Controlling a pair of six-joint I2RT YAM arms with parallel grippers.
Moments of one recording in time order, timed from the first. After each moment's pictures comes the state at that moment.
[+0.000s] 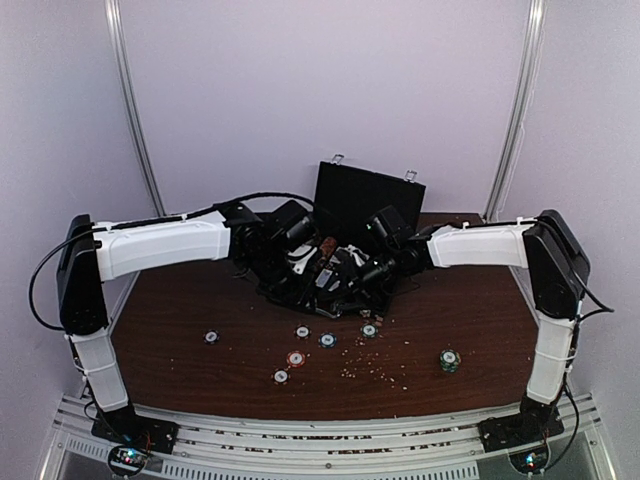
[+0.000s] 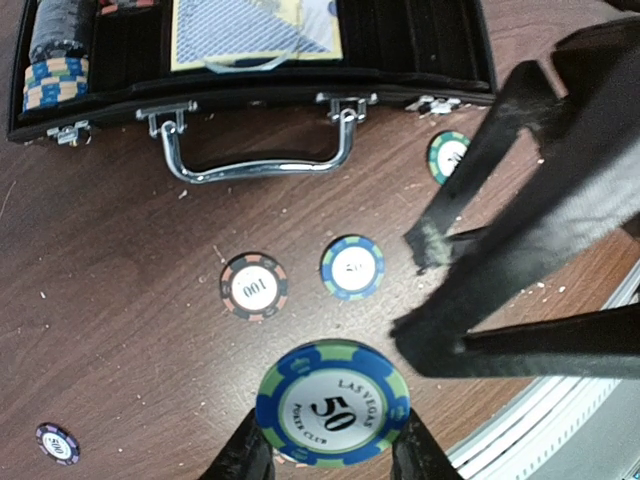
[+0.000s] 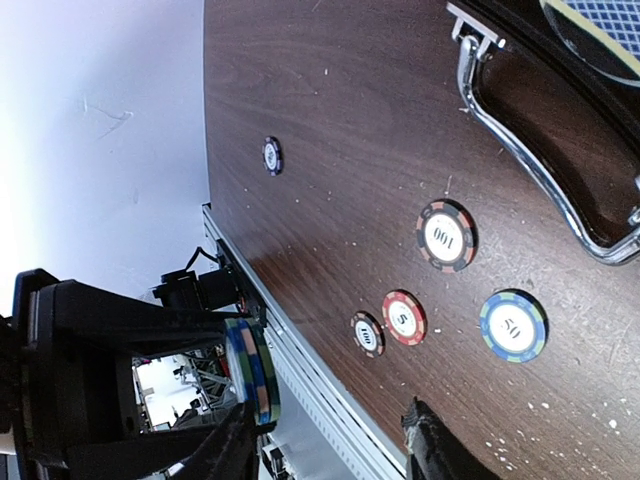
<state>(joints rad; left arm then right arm) -0.92 1.86 1.58 -0.89 0.09 -0.44 0.69 1.93 1.36 -0.32 -0.81 0.82</state>
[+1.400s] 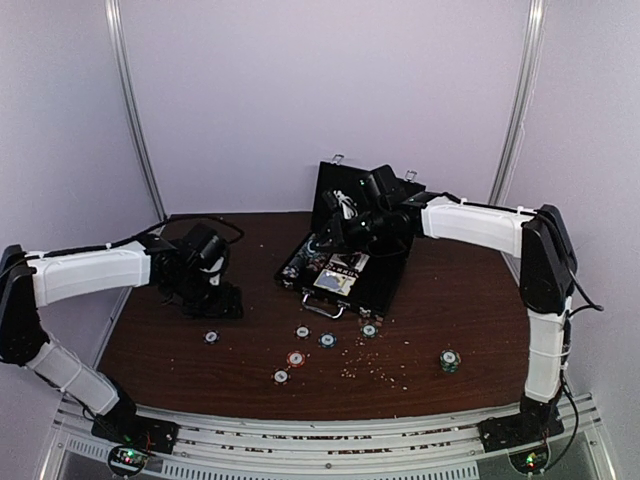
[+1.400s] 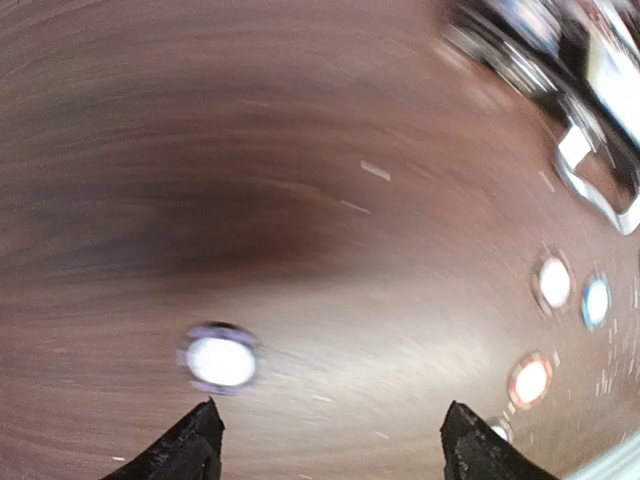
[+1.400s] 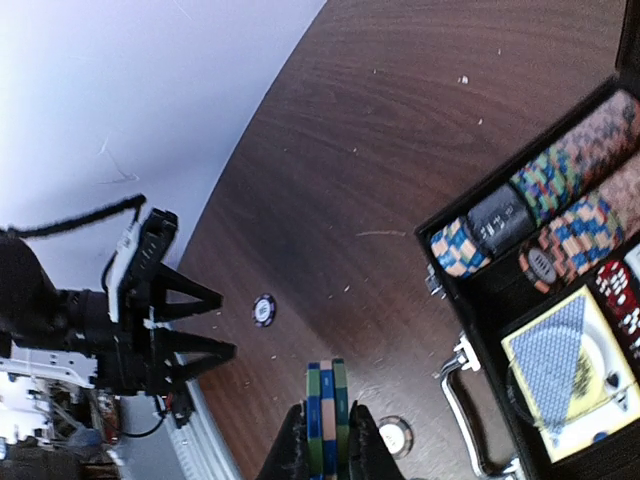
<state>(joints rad) -0.66 1.46 0.99 -0.71 -0.04 -0.58 0.67 2.01 1.68 -0.33 -0.58 0.52</state>
